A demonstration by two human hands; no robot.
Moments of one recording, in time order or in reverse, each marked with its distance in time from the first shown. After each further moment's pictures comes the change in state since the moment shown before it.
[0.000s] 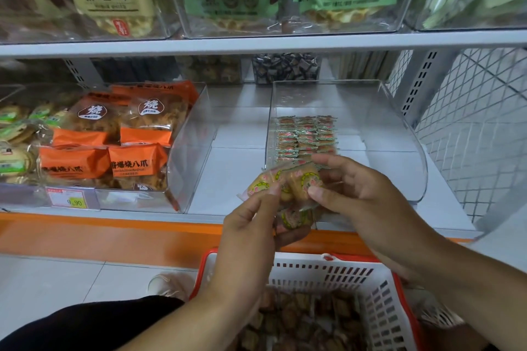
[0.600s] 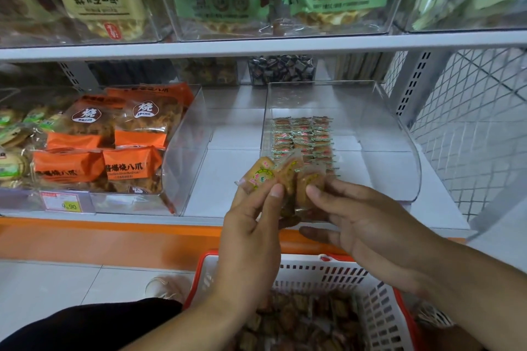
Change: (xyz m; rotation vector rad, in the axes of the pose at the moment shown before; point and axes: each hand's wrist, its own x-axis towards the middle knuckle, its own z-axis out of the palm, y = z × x) left_hand 0.000 -0.001 0.005 0.276 -0.061 0.299; right_hand -0.012 -0.010 0.002 0.401 -0.153 0.324
